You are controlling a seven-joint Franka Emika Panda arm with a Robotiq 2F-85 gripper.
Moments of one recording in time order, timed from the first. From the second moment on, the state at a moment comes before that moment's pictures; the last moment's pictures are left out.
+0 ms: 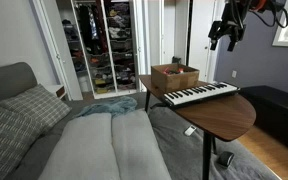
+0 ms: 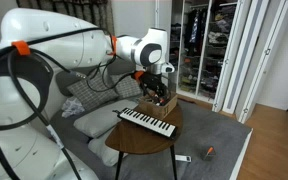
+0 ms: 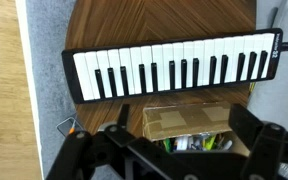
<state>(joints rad) 0.00 -0.37 -0.10 -2.15 0.09 1.87 -0.06</state>
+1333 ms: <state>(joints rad) -0.01 -0.06 -0.03 -2.04 -0.12 1.87 -0.05</state>
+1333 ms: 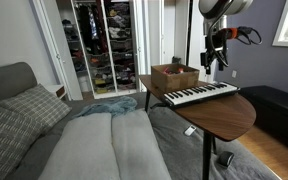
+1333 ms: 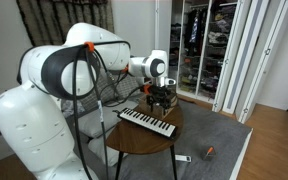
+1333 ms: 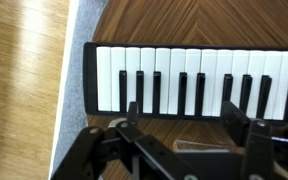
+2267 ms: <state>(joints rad) -0.04 0.00 -0.05 -2.04 -0.12 1.89 -0.12</state>
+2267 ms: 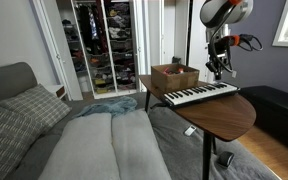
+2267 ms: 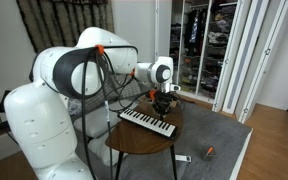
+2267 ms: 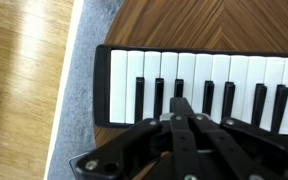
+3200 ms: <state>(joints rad) -0.05 0.02 -0.07 -2.07 -0.03 1.92 -0.16</state>
